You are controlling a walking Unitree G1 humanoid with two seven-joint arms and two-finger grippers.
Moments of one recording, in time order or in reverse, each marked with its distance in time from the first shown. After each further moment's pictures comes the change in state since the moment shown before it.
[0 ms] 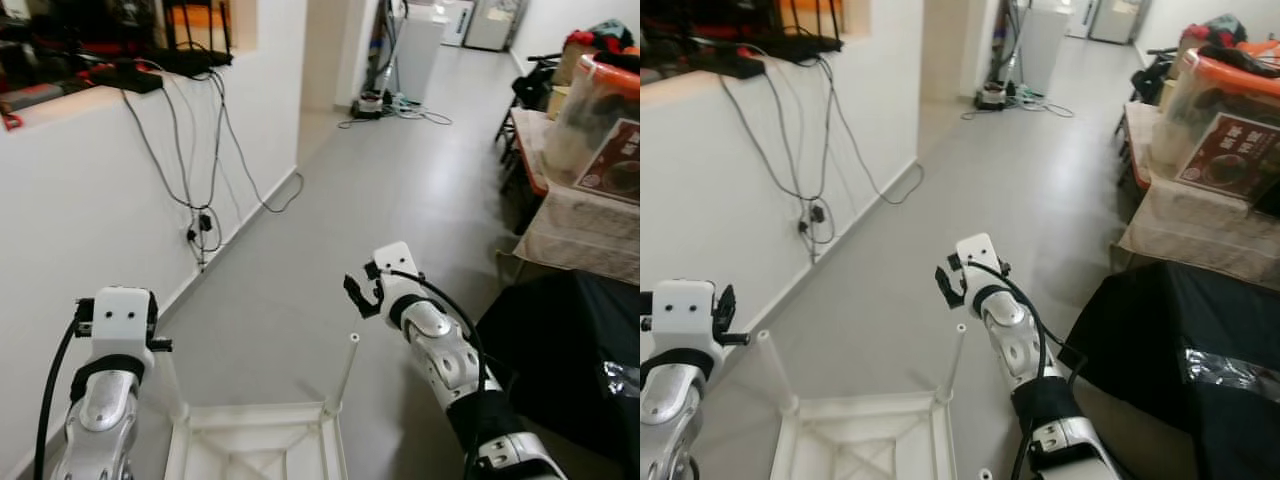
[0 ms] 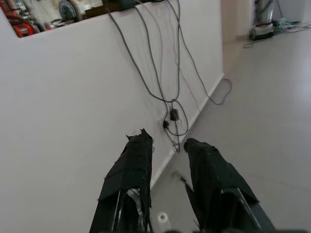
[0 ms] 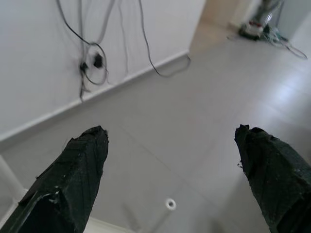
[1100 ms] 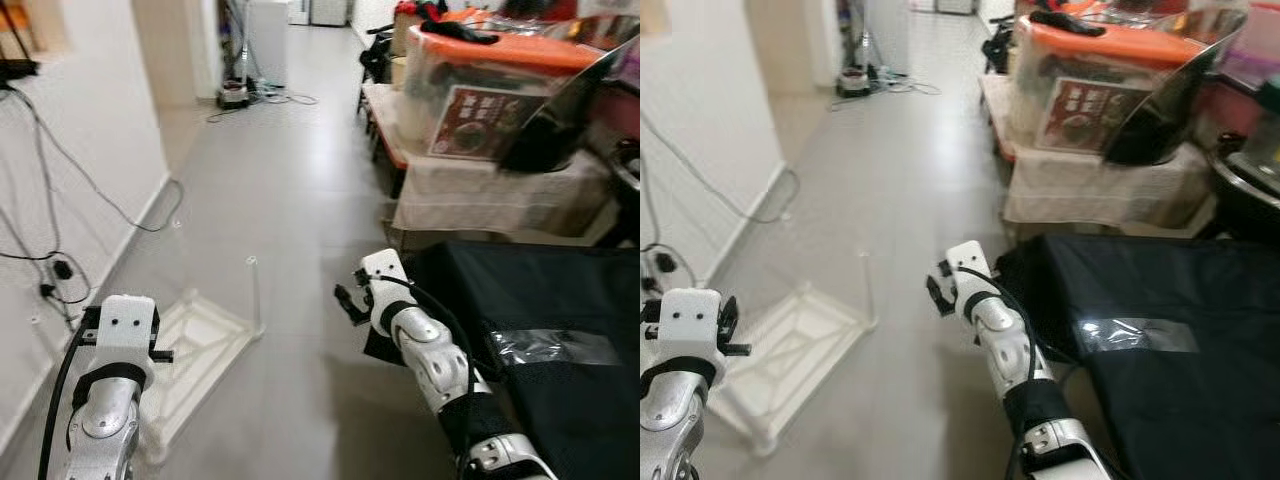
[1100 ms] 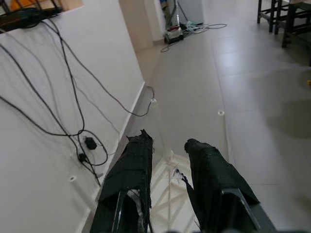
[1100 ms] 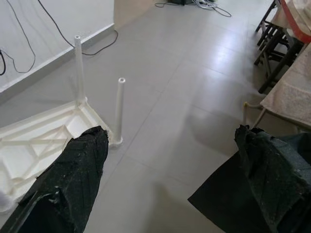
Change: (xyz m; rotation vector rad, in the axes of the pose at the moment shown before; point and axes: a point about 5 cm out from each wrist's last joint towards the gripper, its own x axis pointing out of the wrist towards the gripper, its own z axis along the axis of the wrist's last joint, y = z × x) left arm -0.004 -0.010 -0.005 0.026 0.041 -0.040; right arm -0.002 -0.010 -0.007 0.001 0.031 -0.039
